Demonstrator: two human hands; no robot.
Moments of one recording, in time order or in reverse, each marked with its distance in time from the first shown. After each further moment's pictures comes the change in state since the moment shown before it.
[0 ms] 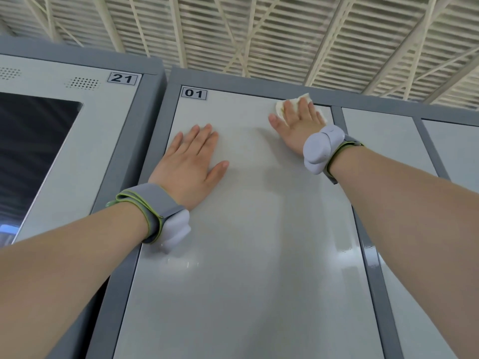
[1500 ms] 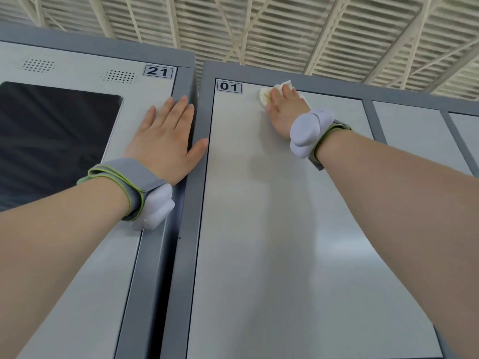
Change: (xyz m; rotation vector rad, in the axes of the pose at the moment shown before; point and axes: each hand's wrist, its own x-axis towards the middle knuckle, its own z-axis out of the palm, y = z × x) left_hand -0.013 -0.091 -0.031 0.089 0.046 -0.071; right_hand 0.027 -0.090 0.003 0.026 0.081 -0.024
